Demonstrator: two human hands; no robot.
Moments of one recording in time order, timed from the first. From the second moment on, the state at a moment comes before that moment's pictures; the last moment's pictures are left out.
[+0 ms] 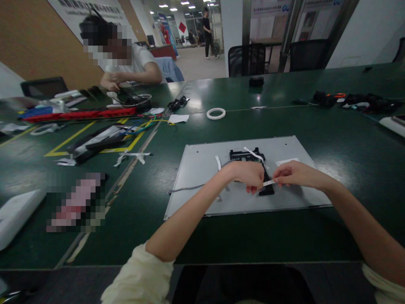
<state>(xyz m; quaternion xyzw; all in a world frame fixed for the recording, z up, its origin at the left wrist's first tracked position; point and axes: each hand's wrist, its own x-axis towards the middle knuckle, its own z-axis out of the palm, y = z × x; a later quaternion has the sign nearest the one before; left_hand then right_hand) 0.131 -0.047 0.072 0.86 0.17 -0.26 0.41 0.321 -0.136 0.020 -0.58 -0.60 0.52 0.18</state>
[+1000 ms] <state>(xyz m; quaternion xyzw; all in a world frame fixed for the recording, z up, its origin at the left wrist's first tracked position) 0.139 -0.071 0.068 0.94 0.21 -0.23 0.16 0.317 -0.136 0.018 -0.61 -0.61 0.47 0.19</state>
